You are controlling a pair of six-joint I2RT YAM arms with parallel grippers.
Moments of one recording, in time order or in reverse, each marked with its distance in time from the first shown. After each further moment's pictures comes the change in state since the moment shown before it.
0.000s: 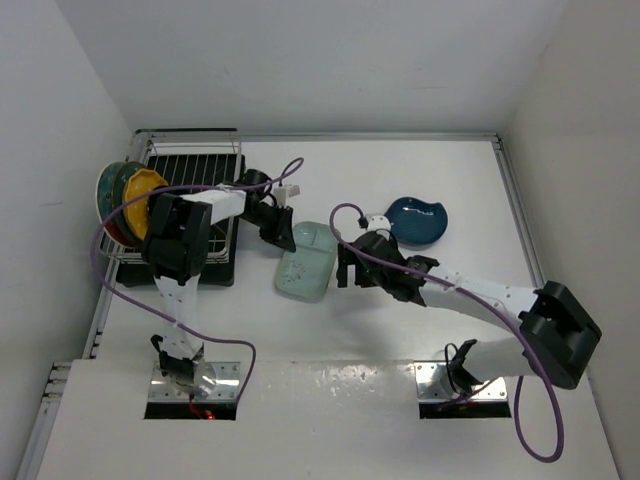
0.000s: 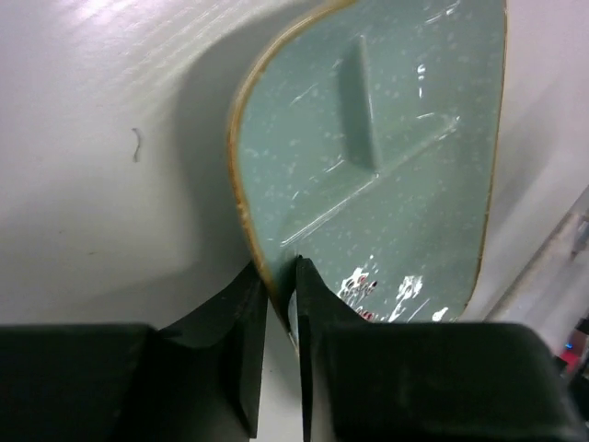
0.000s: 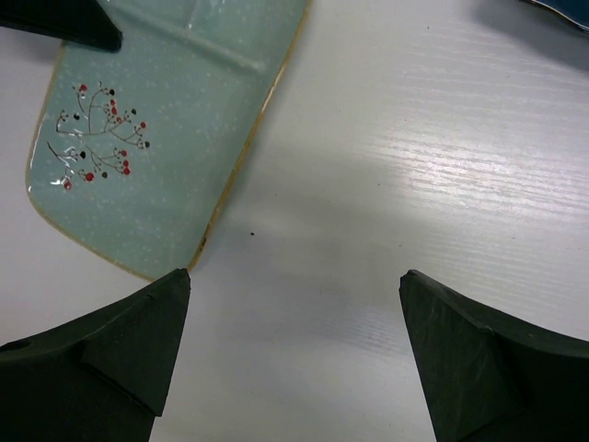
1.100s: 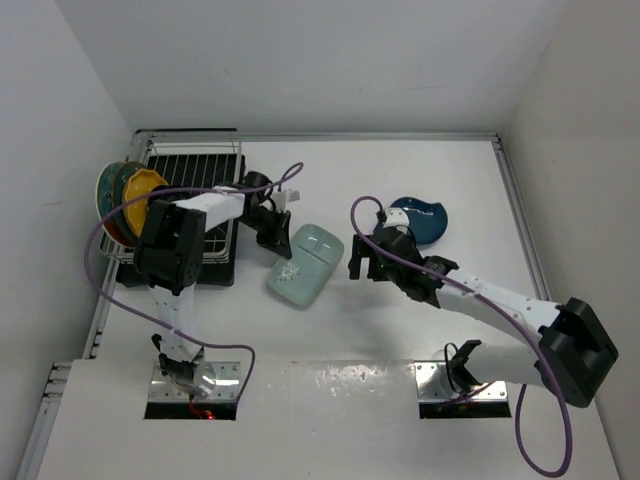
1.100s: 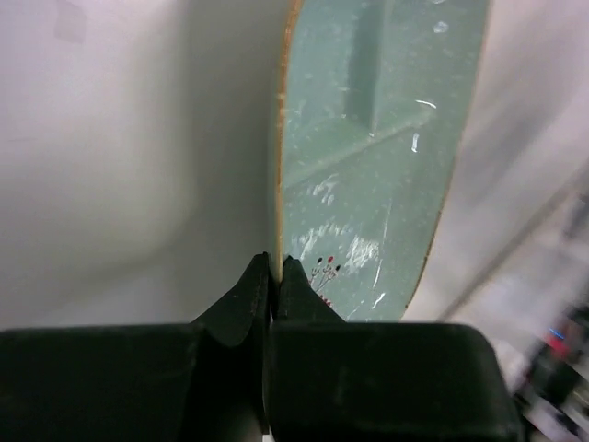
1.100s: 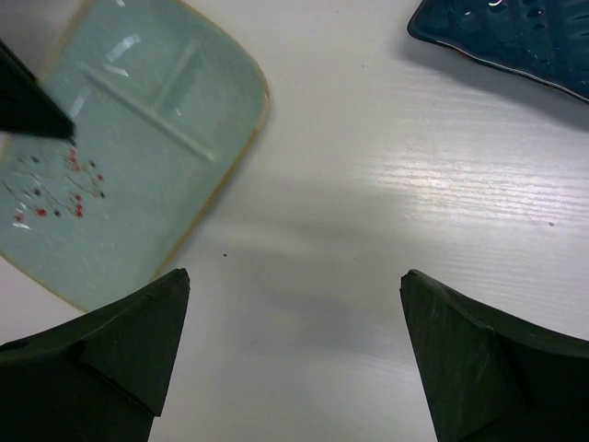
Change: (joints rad) left arm -0.020 -0.082 -0.063 -0.095 0.000 -0.045; right arm -0.083 -0.111 -0.042 -0.002 0.008 -0.018
